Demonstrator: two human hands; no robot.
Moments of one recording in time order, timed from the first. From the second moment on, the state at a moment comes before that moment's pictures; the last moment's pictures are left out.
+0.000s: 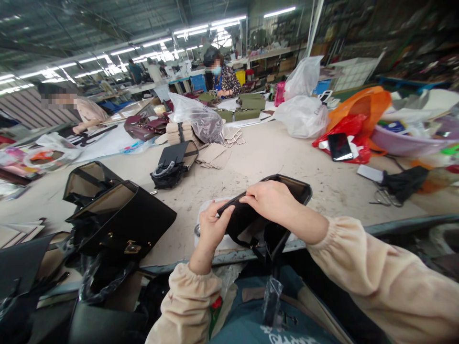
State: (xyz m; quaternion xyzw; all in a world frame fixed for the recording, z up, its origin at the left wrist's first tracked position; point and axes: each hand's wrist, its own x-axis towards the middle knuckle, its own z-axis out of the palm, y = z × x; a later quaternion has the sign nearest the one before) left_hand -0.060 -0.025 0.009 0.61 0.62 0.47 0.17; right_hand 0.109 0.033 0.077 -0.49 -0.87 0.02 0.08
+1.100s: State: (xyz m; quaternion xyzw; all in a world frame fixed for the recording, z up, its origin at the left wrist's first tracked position) left_hand -0.052 -0.013 0.016 0.65 0.60 0.45 0.12; right_hand 0.133 0.045 0.082 -0.40 -0.91 0.02 0.09
